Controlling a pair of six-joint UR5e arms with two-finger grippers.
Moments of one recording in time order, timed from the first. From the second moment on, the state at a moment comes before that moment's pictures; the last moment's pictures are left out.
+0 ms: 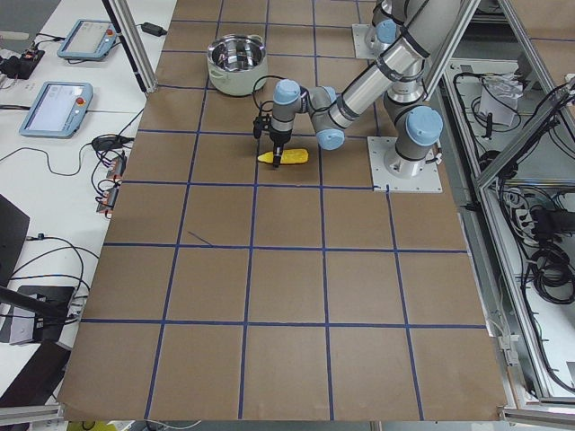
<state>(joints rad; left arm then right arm) -1.33 -1.83 -2.27 -0.49 1.63 0.31 1.47 -1.61 1.52 -1.54 -1.55 -0.07</state>
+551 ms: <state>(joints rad) -1.35 -1.78 -2.26 -0.49 1.64 0.31 1.47 -1.61 1.52 -1.54 -1.55 -0.07</state>
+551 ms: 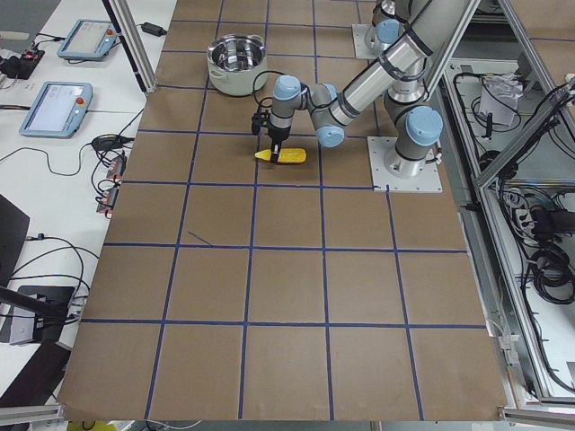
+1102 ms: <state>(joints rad) -1.35 -1.67 -2.26 -0.48 1.62 0.33 1.47 -1.60 1.52 -1.54 -1.55 -0.08</state>
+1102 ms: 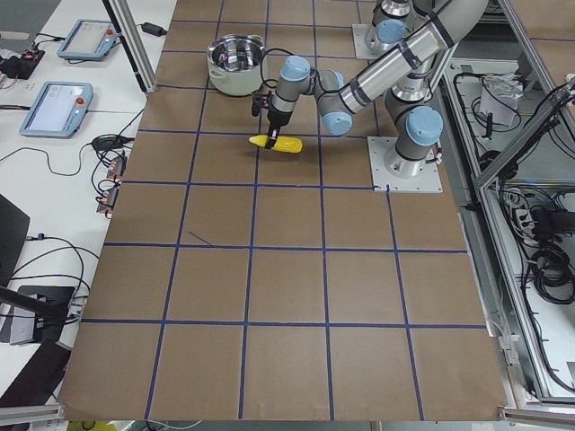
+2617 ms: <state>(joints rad) -1.46 -1.80 -1.81 -0.95 1.68 0.24 1.46 -1.60 1.52 -1.54 -1.57 -0.09</state>
